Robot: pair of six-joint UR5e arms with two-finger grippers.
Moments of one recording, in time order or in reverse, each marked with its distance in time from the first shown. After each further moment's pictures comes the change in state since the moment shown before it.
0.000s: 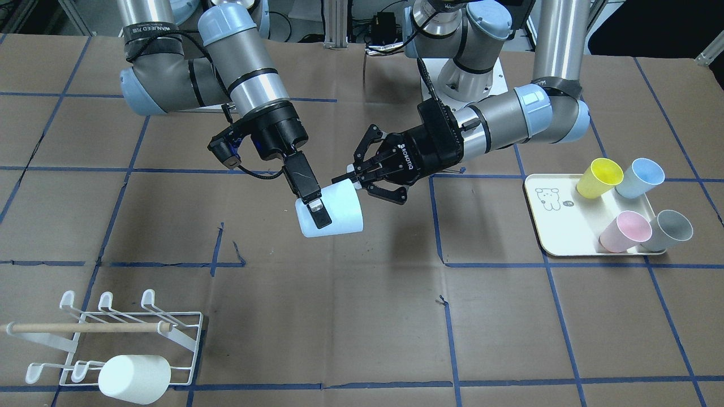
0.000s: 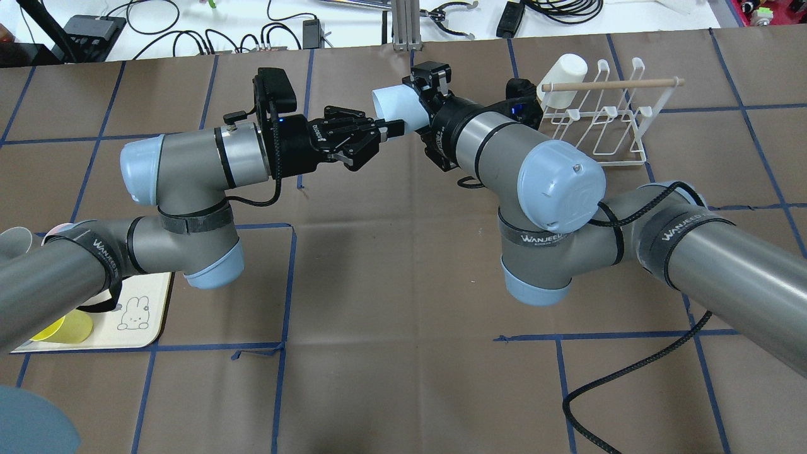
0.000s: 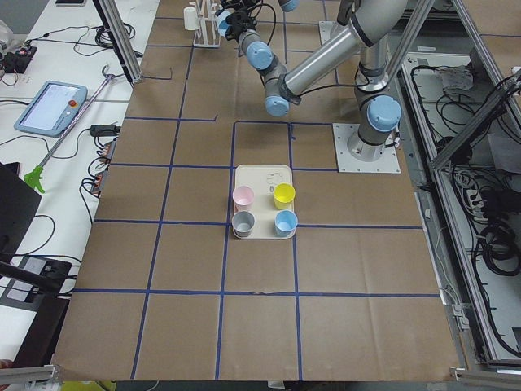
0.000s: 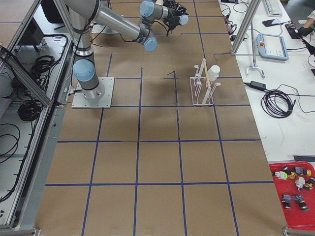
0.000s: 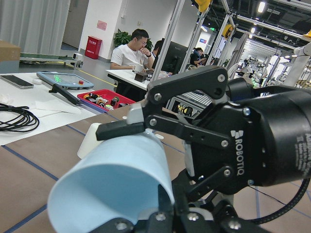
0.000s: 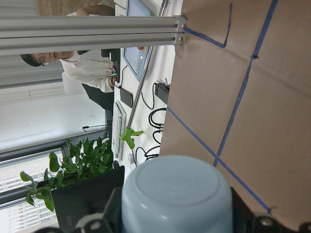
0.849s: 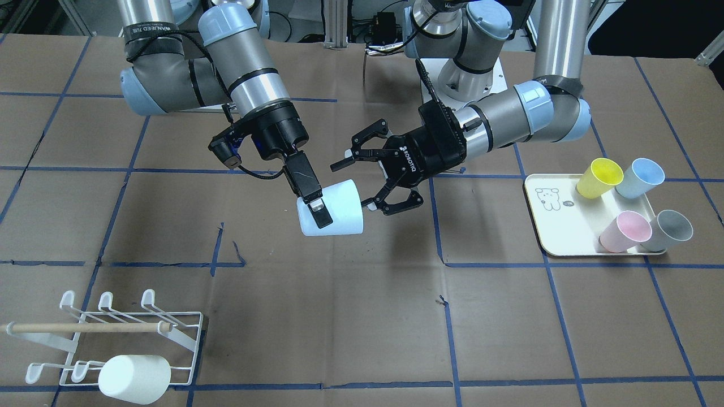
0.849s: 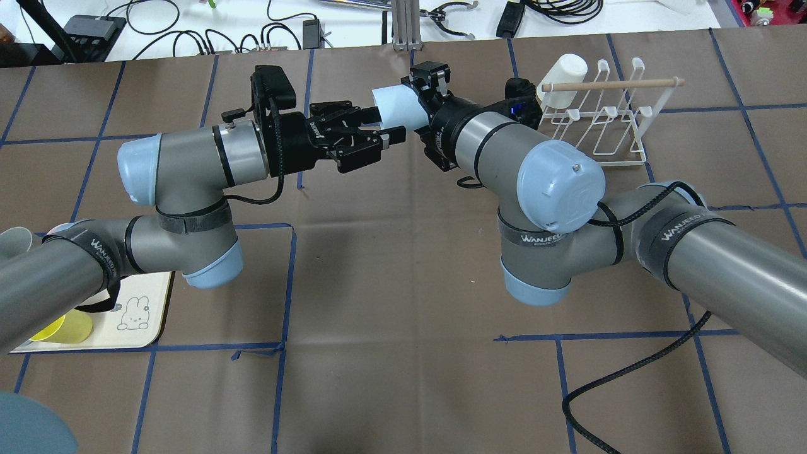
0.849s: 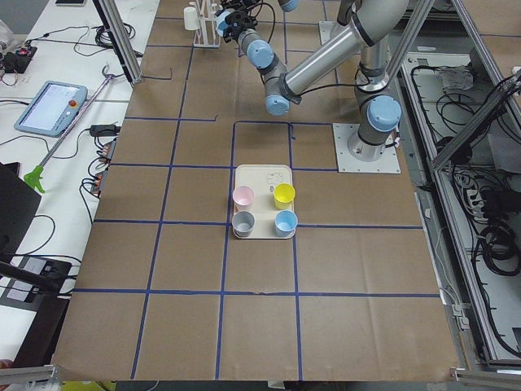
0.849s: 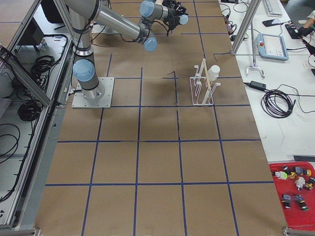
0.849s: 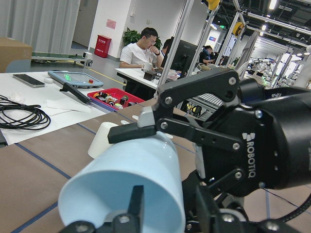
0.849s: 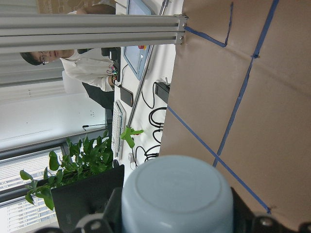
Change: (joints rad) left arm 0.001 0.009 0.002 0.003 0.040 -0.026; right arm 0.000 0.001 -0.001 0.001 0.001 -0.004
